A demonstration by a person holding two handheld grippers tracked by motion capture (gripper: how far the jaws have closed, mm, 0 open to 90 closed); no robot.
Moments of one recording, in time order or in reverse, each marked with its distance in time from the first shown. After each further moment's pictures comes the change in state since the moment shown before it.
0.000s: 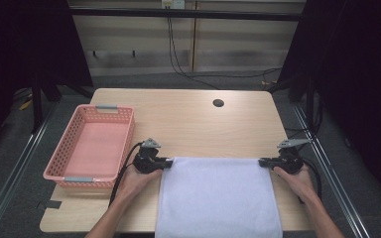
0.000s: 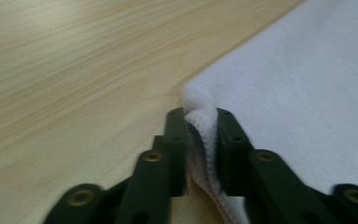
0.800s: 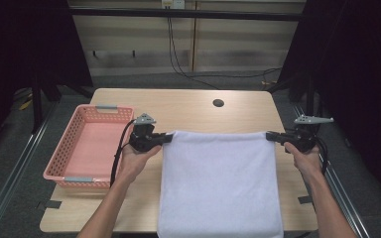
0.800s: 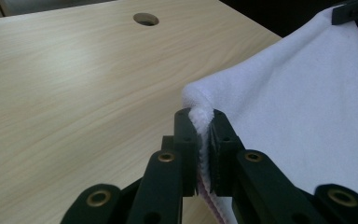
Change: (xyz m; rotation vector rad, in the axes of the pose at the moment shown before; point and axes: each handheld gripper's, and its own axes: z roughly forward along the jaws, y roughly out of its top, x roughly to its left) left arm 0.001 0.070 -0.047 -0.191 0.045 0.013; right arm -0.014 0.063 -0.047 -0.255 0.020 0.019
